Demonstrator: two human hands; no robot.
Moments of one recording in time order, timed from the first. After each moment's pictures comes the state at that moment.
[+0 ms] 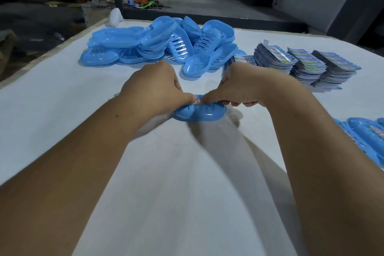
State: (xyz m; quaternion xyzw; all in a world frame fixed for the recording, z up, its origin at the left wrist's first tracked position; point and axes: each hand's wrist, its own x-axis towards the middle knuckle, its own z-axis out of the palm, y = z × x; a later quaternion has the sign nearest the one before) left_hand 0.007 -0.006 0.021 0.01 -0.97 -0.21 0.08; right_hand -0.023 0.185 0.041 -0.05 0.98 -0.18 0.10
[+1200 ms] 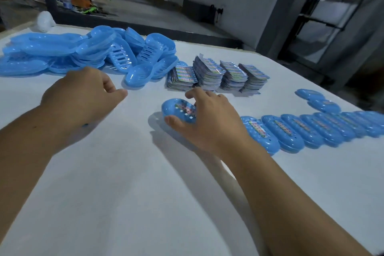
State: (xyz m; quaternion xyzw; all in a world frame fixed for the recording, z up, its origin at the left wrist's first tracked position) left_hand -0.017 -0.024 0.004 0.00 -0.97 -0.20 0.16; right_hand 0.073 0.219 0.010 -0.01 0.98 -0.13 -0.16
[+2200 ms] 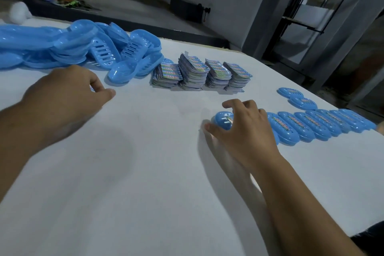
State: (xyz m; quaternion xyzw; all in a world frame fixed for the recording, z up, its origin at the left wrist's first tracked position) left_hand -0.005 -0.017 -0.004 -0.02 -0.95 -0.23 0.19; right_hand 0.117 0.293 0.006 0.14 0.97 -0.12 -0.18
